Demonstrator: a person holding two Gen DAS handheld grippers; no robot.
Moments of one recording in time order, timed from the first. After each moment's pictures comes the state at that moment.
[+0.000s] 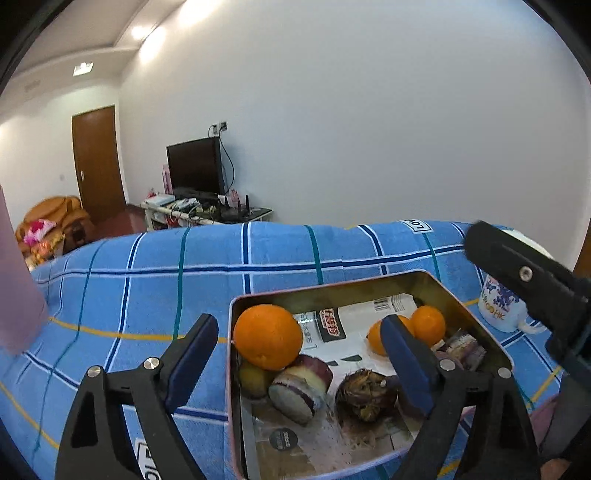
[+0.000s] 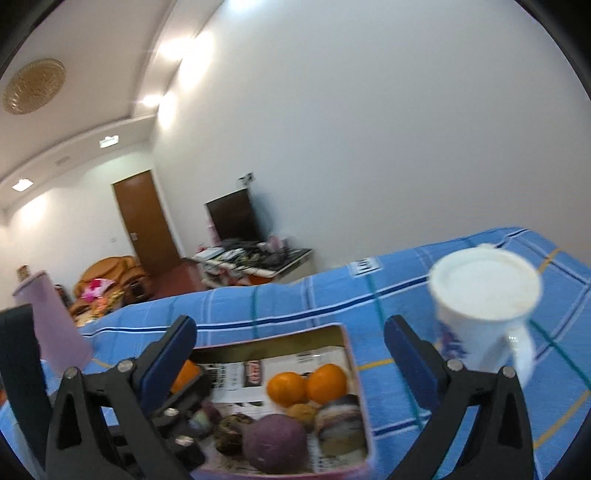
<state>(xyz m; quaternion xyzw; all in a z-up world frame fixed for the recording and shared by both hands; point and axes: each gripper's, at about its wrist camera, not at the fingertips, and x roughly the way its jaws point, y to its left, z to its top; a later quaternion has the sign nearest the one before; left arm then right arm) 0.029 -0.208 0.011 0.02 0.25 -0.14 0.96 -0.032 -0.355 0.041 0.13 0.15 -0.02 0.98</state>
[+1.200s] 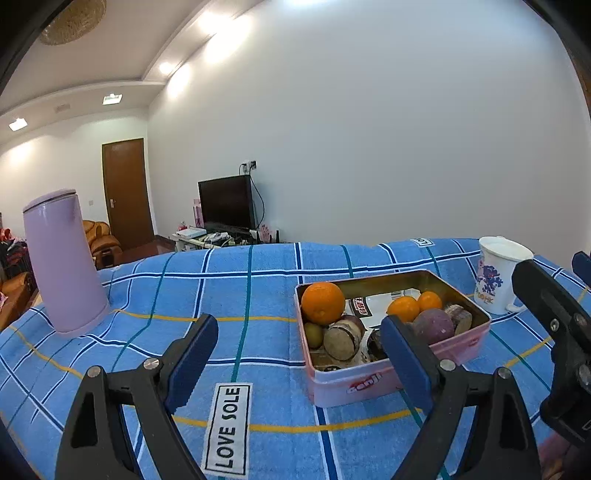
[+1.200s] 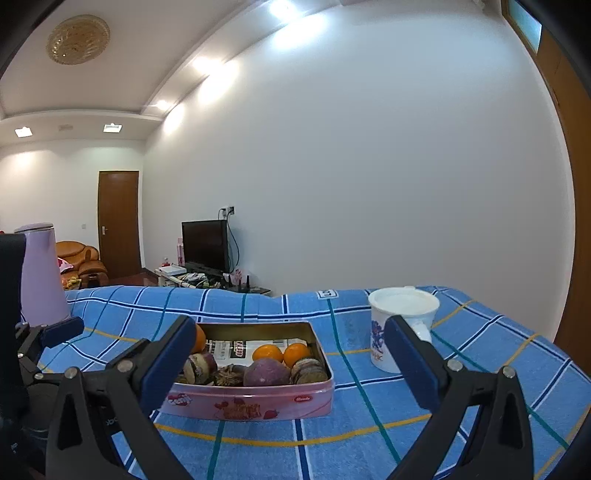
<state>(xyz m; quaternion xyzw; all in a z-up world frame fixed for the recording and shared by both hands) -0.074 -0.157 0.016 0.04 0.16 -0.09 0.98 -0.153 -0.288 0.046 0.00 0.06 -0.09 0.99</state>
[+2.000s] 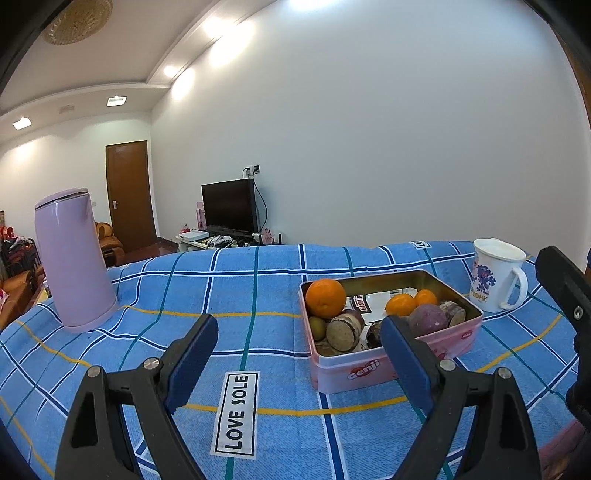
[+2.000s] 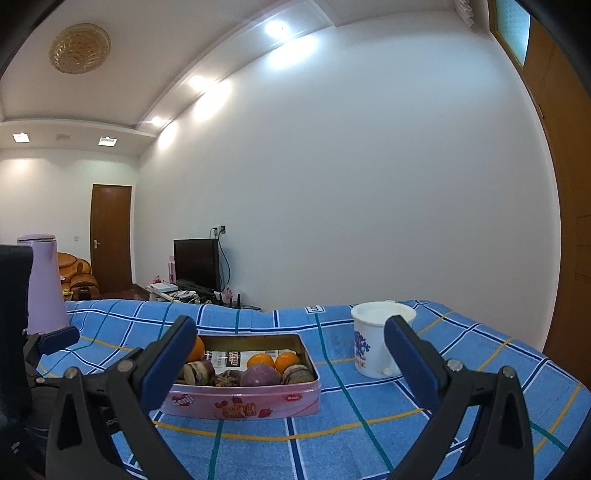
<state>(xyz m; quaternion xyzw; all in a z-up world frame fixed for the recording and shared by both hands) -0.093 -0.148 0.016 0.03 0.15 -0.09 0.98 -0.182 -0.284 0.048 0.00 0.03 -0.11 0.99</state>
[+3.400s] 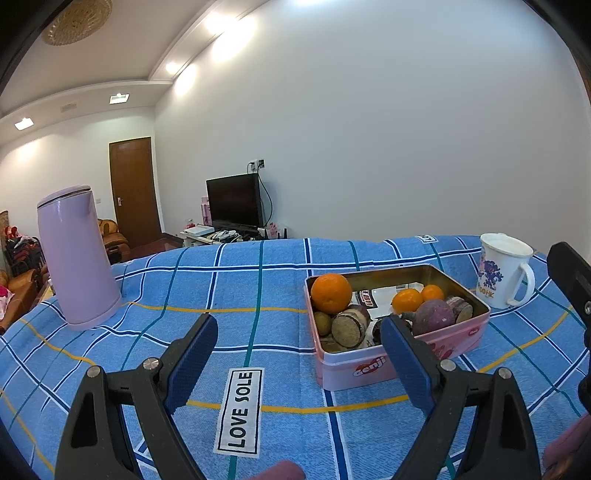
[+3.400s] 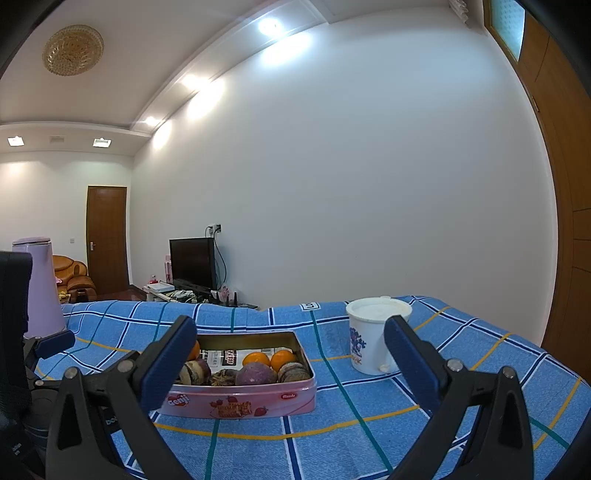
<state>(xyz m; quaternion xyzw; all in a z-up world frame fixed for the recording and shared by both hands) -0.089 -0.147 0.014 0.03 0.17 -0.07 0.98 -0.186 -0.286 0.050 0.00 0.03 -0.12 0.99</state>
